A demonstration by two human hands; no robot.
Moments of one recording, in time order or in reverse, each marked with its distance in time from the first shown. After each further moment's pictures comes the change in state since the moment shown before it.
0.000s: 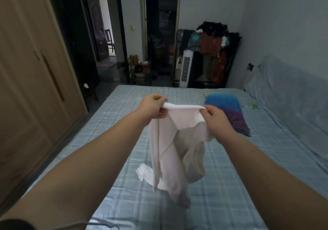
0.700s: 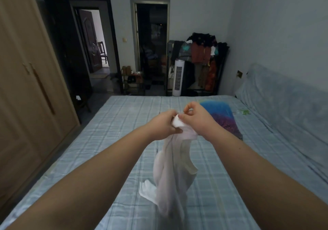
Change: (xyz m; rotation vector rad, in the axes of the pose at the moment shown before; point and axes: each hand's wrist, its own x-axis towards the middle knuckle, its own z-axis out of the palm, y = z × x) left_hand -0.015 0.003 0.048 0.782 -0.354 0.427; right_hand 0.012 -0.041 -0.007 0.070 -0.136 0.024
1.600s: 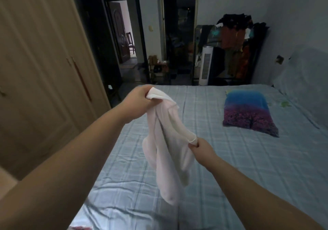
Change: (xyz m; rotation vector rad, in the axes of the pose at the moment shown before) left_hand -0.092 -0.036 -0.105 -0.176 0.350 -0.134; right_hand -0.050 0.101 0.107 -0.094 -0.148 0.146
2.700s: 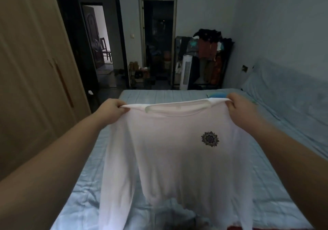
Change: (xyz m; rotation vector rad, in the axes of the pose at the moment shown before) left_hand -0.068 -0.167 -0.170 0.235 -0.015 -0.122; right_hand -0.090 -0.149 -0.036 -0.562 0.482 -0.218
